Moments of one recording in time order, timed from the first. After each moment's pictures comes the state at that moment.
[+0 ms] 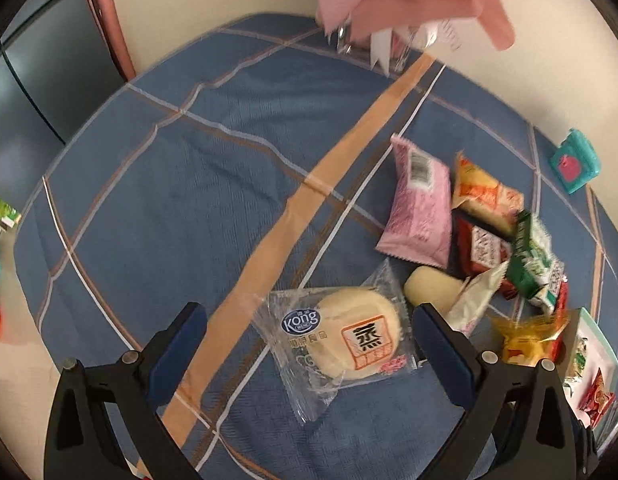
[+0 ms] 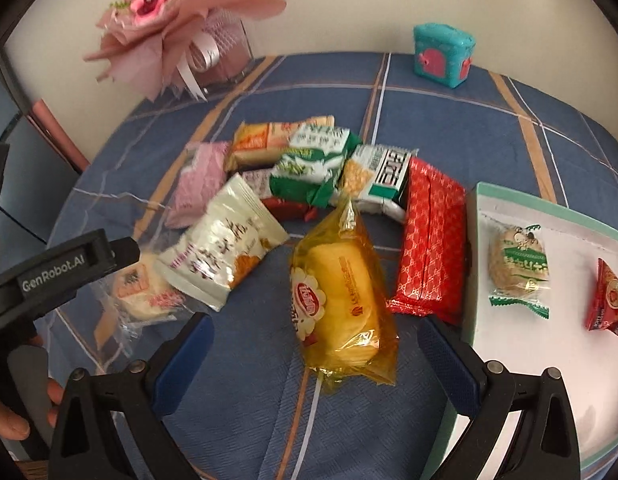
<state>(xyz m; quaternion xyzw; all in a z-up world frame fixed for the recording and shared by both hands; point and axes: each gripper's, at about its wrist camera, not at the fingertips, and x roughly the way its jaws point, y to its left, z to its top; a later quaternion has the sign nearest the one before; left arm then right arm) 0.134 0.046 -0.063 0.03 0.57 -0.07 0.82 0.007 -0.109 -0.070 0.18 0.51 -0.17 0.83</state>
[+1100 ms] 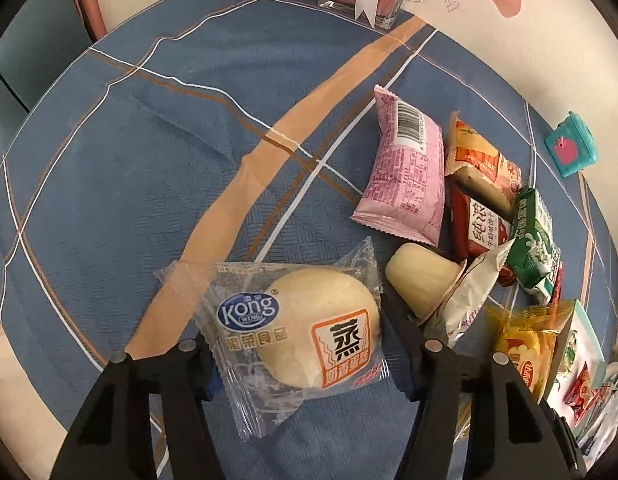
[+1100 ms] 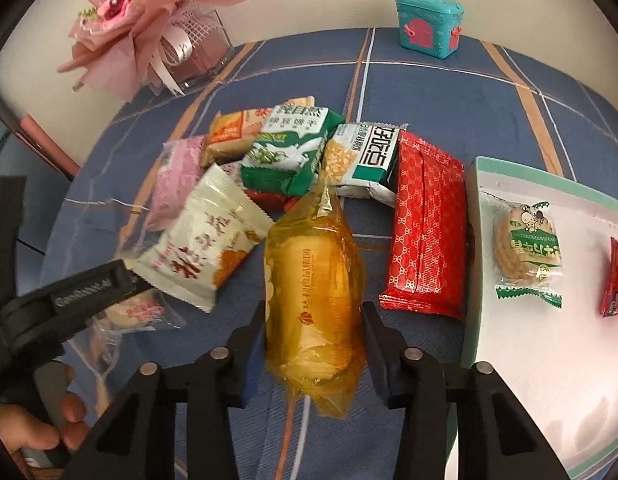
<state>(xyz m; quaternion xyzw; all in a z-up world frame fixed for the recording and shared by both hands) 0.141 0.028 -0.097 0.00 0.62 -0.11 0.78 0.005 -0.130 -0.073 0.23 0.52 -0.17 0.81</state>
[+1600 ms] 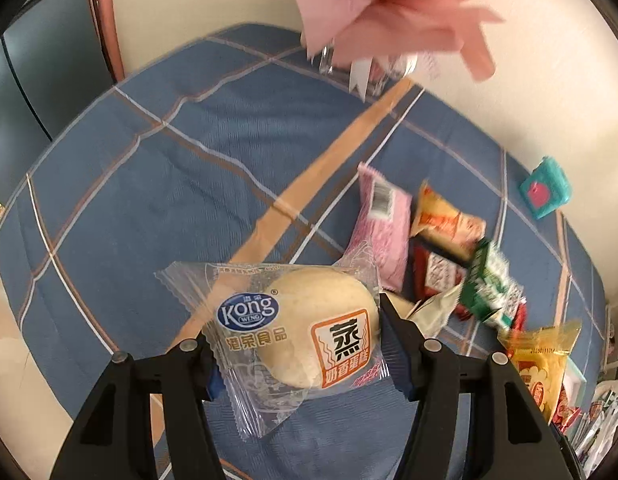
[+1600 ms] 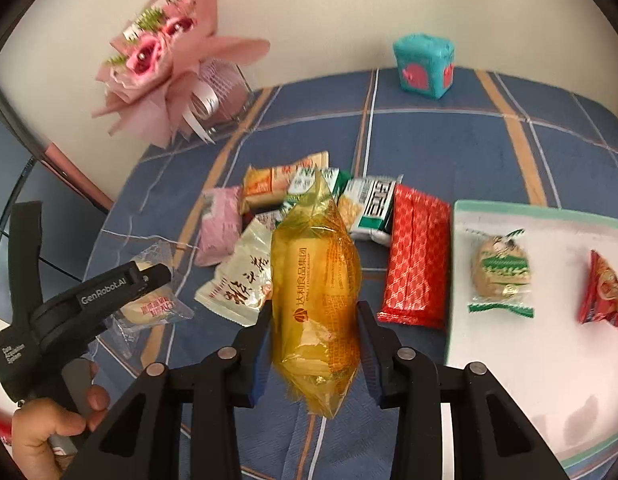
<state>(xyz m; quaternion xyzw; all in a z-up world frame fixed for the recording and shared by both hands) 0.133 0.040 -0.033 -0.02 0.55 -0.11 0.83 -0.017 -0.139 -0.016 0.25 0.46 -0.16 0.84</state>
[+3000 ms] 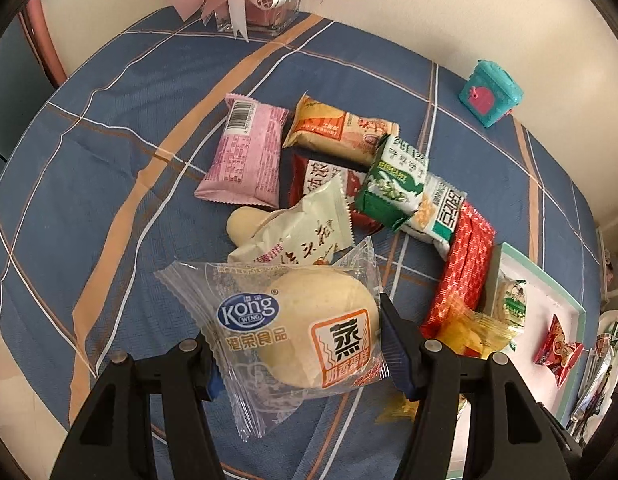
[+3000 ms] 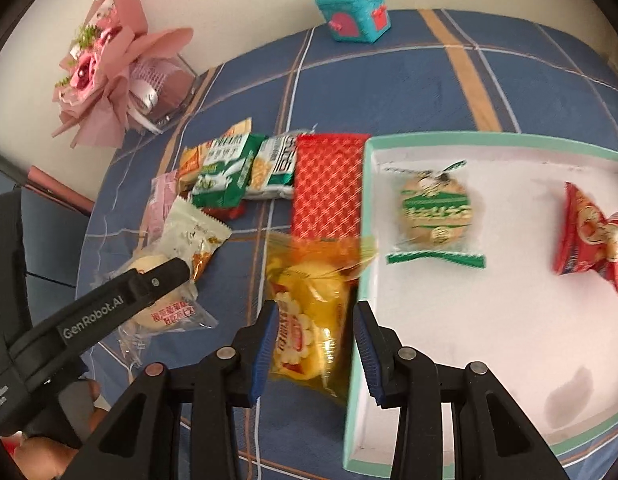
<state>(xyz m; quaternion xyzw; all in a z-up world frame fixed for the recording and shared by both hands) 0.079 -0.040 -0.053 0.05 0.60 -0.18 0.78 -0.049 -0.188 -0.061 0.31 0.52 -0.16 0.78</state>
